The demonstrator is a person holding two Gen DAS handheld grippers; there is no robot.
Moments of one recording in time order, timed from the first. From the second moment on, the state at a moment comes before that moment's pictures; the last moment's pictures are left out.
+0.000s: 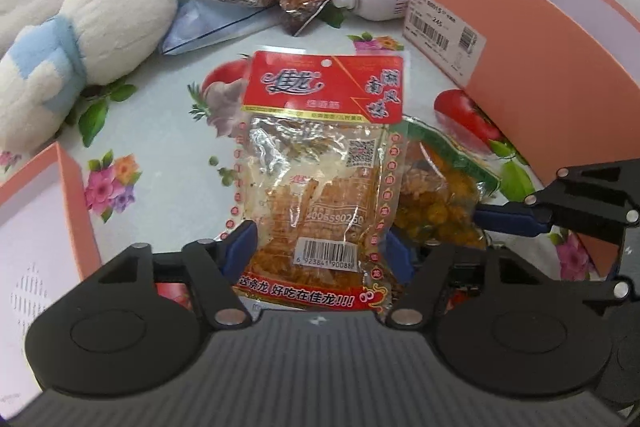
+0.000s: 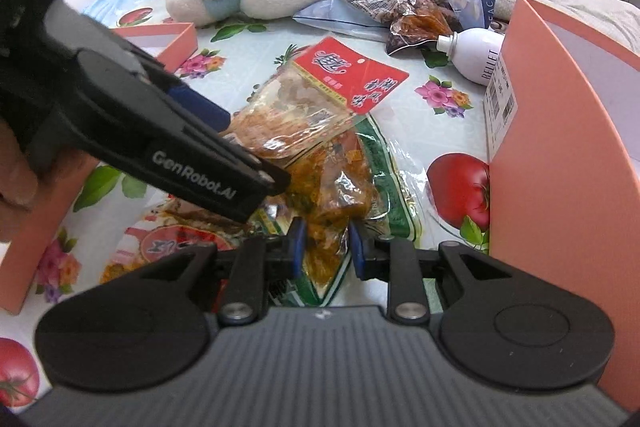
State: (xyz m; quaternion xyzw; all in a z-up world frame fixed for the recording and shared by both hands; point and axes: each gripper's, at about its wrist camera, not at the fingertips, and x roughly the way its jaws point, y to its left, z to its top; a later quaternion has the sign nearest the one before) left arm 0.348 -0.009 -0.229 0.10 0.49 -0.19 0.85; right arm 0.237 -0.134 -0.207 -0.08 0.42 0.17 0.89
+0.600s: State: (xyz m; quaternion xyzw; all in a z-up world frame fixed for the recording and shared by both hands) left arm 0.308 0.012 -0.203 0.02 0.47 -0.14 0.87; right arm 0.223 -0.138 -0.176 -0.10 0.40 0.16 0.90
